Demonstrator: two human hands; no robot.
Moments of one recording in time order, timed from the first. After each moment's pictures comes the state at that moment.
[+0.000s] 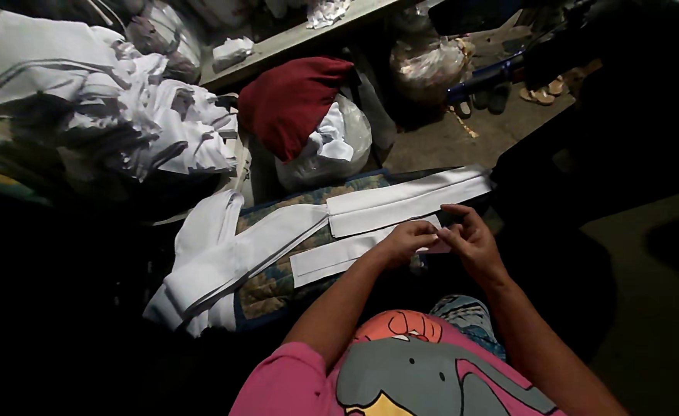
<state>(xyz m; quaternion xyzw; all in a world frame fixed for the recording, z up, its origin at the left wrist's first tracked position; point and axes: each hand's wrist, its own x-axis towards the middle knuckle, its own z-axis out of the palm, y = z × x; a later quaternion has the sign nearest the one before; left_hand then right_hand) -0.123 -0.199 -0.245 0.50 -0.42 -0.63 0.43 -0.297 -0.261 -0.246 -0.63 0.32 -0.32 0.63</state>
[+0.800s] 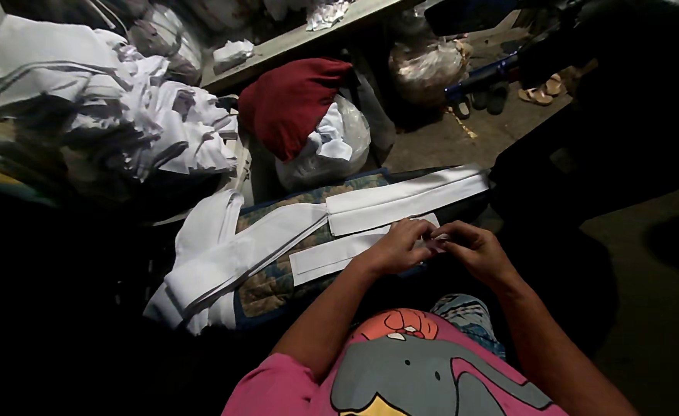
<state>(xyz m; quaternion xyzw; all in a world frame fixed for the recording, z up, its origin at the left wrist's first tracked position) -0.116 -0.182 -0.224 0.54 -0.68 -0.40 0.30 -0.315 -0.261 -0.230 -0.74 0.26 -0.25 0.56</state>
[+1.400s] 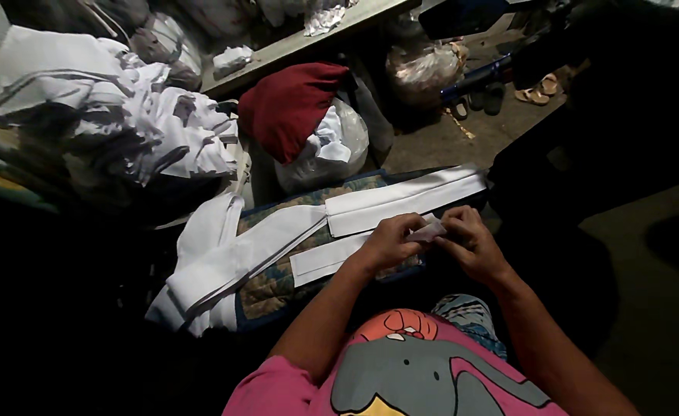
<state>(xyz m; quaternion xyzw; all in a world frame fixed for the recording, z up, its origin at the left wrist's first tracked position) -0.110 -0.176 -0.206 0.59 -0.60 -0.42 0.35 -0.309 -0.261 -0.225 -0.81 0.26 -0.28 0.44</state>
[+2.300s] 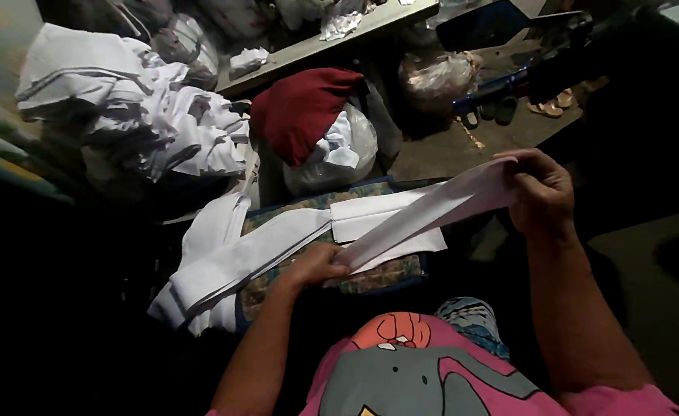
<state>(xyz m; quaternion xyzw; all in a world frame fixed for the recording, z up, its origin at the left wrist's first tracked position) -0.013 -0.097 -0.190 0.73 -0.50 -0.45 0.09 -0.298 -0.355 -0.168 -0.67 0.20 -0.45 0.56</state>
